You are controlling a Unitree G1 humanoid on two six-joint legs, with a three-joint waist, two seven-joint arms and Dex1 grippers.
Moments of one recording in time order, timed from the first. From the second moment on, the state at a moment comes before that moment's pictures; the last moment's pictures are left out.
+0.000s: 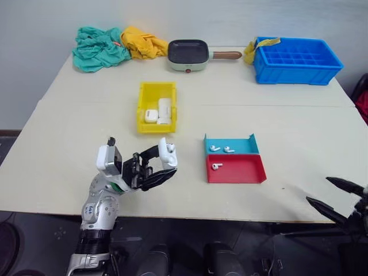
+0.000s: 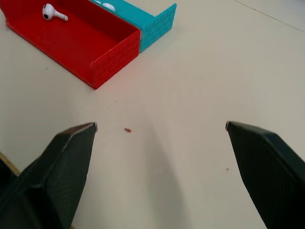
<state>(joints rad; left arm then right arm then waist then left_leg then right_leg) -0.23 0.25 0.10 -0.05 -0.77 0.05 -1.26 0.28 -0.90 -0.61 -0.19 0.51 0.26 1.04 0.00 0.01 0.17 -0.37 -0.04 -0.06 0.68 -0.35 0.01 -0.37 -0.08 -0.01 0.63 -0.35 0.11</state>
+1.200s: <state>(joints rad) -0.19 0.19 0.04 -0.11 -0.73 -0.01 -1.20 -0.99 -0.79 0.50 0.31 -0.04 0.50 1.29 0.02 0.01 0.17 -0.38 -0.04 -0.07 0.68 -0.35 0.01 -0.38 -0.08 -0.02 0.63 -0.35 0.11</state>
